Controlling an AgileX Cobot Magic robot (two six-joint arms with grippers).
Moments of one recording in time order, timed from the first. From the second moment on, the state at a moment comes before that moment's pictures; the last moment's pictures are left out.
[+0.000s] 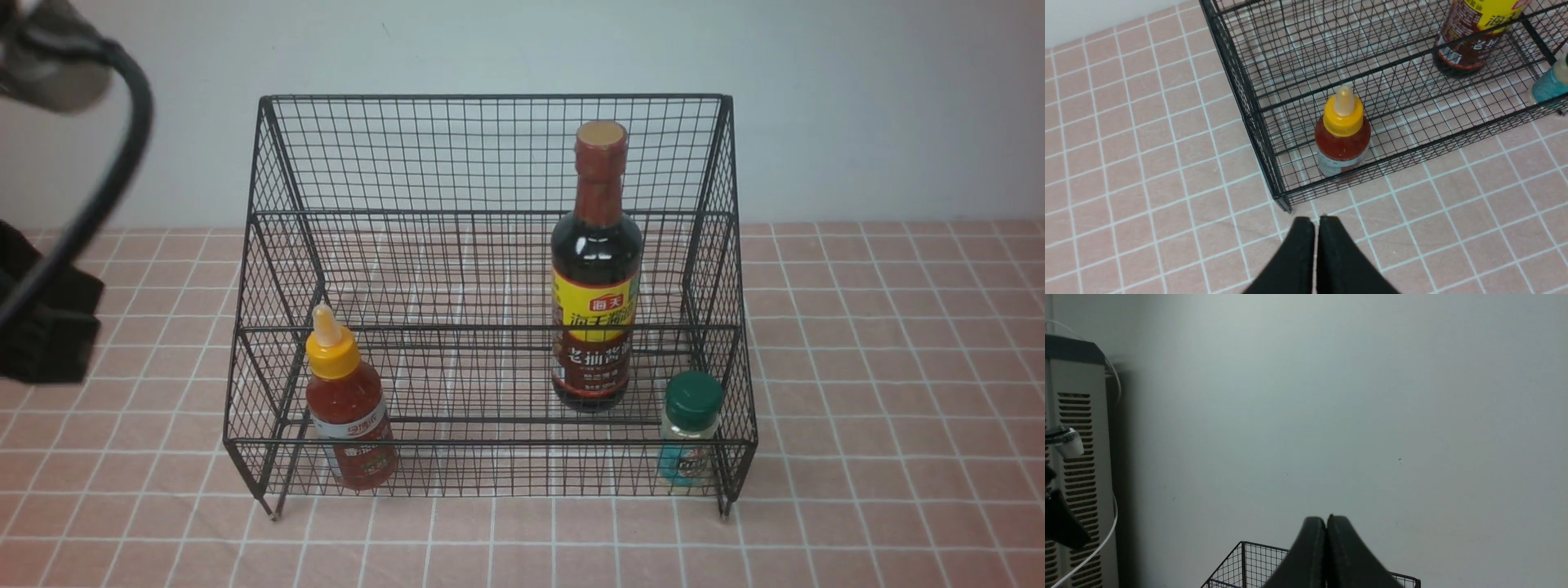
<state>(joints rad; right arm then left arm) 0.65 -0.02 -0.60 -0.23 0.45 0.25 -0.43 0.92 -1.20 0.11 1.17 -0.08</state>
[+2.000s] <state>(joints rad) 0.65 -0.02 -0.60 -0.23 0.44 0.25 -0.10 -0.01 0.03 0.02 0.32 0.08</state>
